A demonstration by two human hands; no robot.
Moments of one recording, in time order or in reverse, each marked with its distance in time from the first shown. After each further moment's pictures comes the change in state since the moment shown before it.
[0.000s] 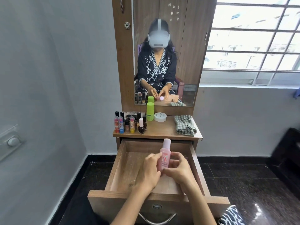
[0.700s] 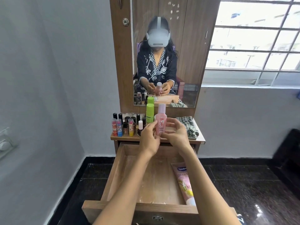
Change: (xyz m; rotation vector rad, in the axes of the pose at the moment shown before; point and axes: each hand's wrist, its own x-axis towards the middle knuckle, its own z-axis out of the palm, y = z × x) left_hand 0.087 0.037 -0.039 -0.338 0.181 0.005; right_hand 0.082 -0.081 0.002 0.071 0.022 -0.260
